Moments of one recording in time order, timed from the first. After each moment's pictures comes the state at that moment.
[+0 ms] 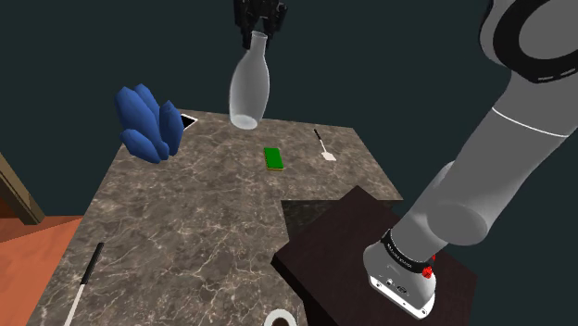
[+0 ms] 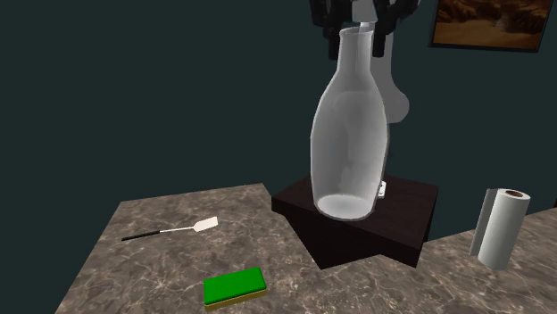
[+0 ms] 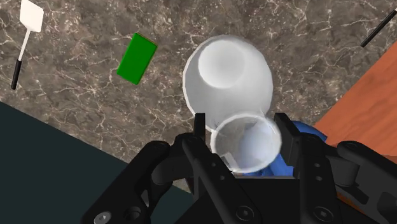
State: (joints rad) arm 0.11 0.09 0.16 -1.48 -0.01 1.57 0.29
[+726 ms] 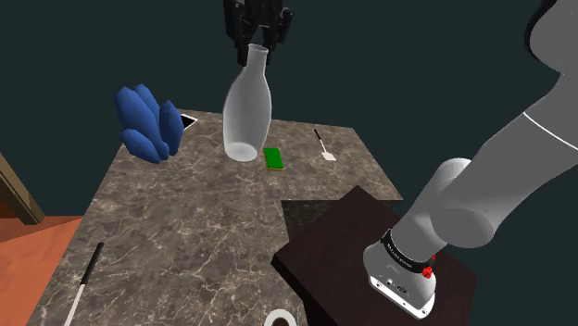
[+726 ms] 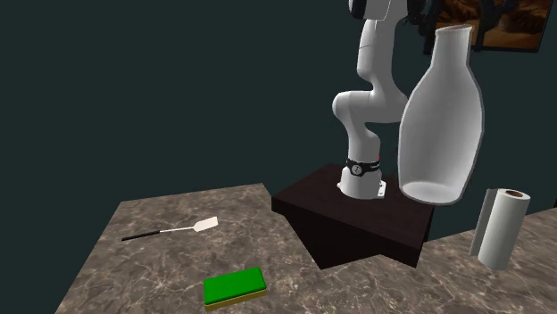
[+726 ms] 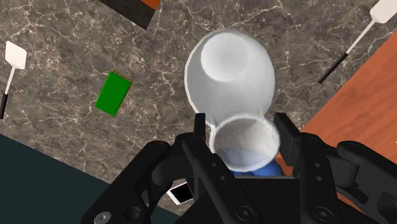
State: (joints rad) arm 0.21 -0.13 0.27 -1.71 0.04 1.59 0.49
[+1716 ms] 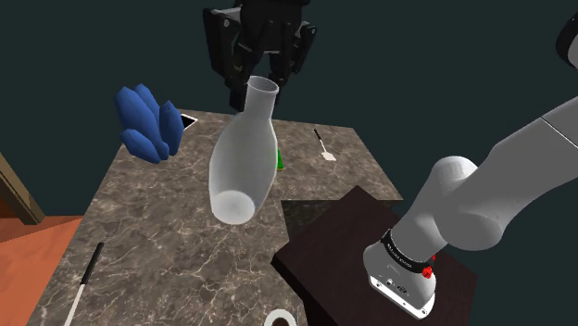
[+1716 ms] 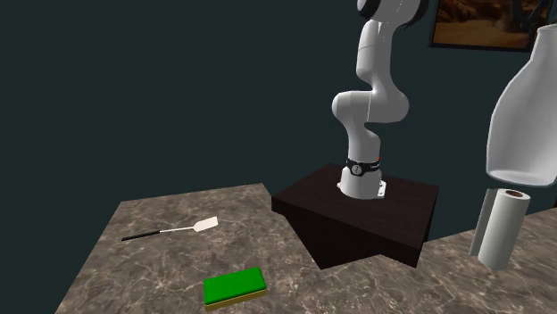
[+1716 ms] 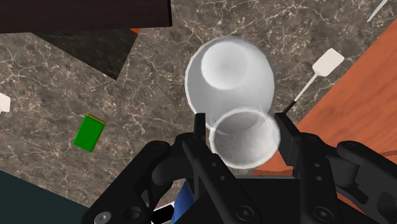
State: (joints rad) arm 0.34 -0.27 0.46 -1.79 0.12 1.56 0.81
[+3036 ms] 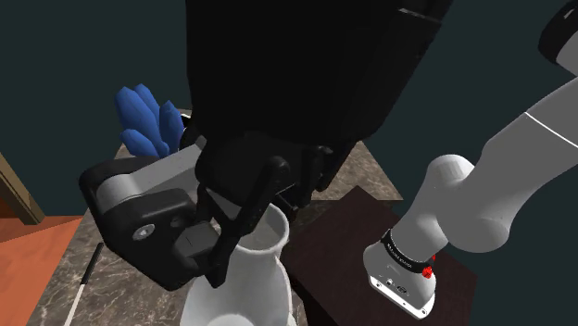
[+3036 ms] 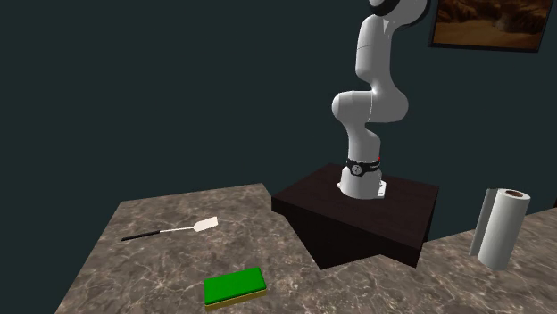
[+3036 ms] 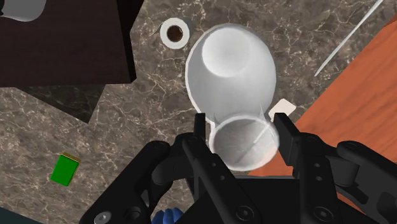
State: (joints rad) arm 0.46 -0.16 0.74 -1.70 0.10 1.59 1.21
